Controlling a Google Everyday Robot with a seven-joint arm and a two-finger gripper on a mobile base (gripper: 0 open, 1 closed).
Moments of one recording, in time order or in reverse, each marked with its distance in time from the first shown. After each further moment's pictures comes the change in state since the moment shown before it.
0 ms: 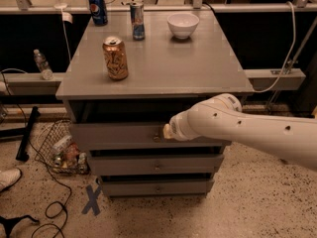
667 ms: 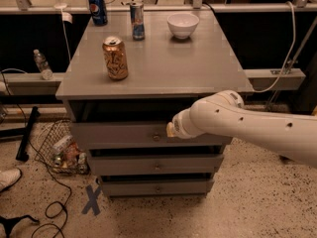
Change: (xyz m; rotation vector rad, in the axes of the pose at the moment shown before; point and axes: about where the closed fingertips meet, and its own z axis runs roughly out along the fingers) arm -0.003 -0.010 -0.003 0.019 0.020 -0.011
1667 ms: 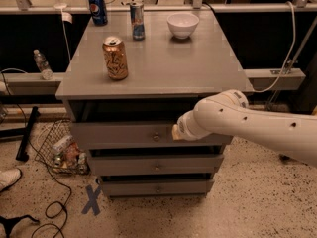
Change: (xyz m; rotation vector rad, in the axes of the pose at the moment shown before) arm 0.014 -0.016 -0.003 0.031 0.051 0.015
